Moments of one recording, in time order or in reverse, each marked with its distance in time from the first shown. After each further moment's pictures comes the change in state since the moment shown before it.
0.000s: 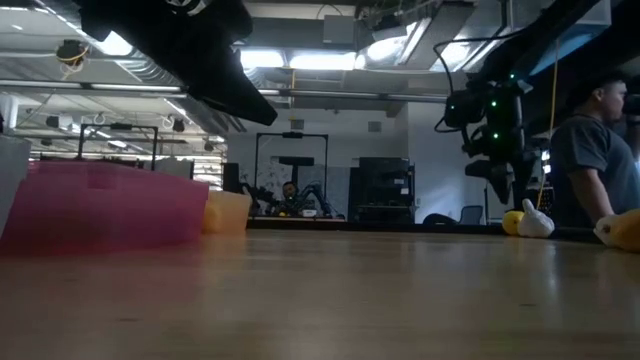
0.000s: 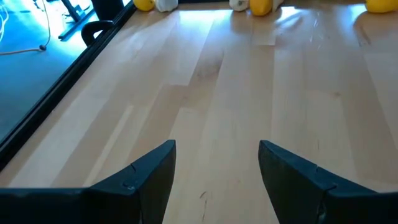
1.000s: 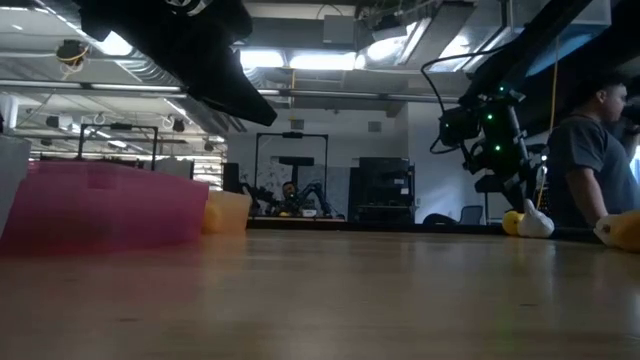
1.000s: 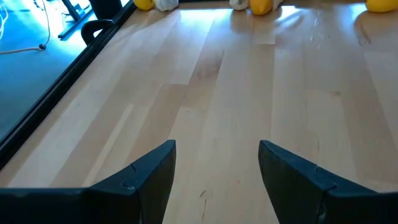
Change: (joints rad) left arm 0.000 0.000 0.000 -0.004 0.000 -0.003; right arm 0.027 0.101 0.000 -0.084 0.060 -0.040
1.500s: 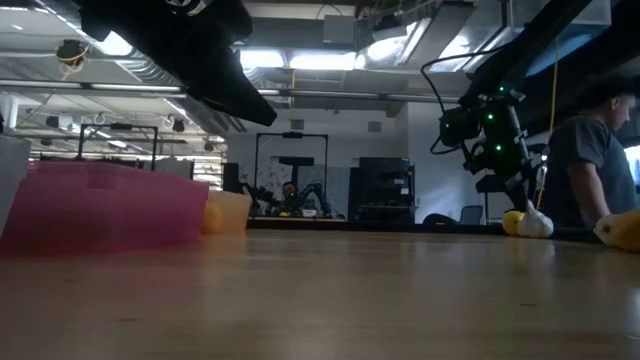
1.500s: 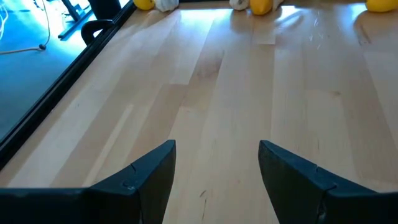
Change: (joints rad) left arm 0.000 0.000 0.000 0.000 0.000 0.001; right arm 0.000 0.000 0.000 -0.011 0.000 -0.002
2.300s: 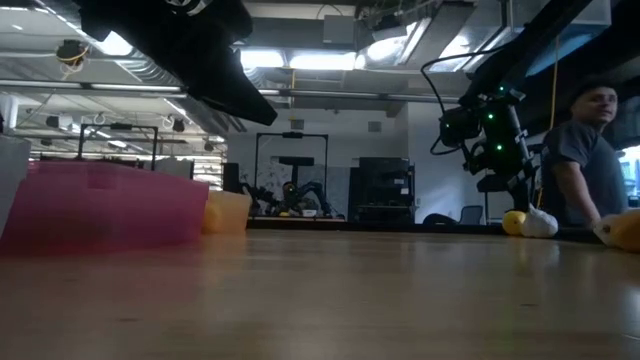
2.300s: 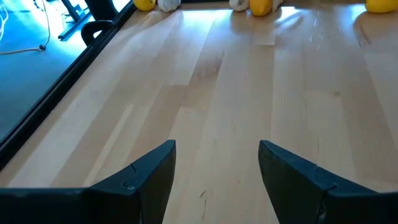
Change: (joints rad) left arm 0.000 0.000 0.000 0.003 0.000 0.001; right arm 0.001 -0.001 0.000 -0.006 -0.008 -0.034
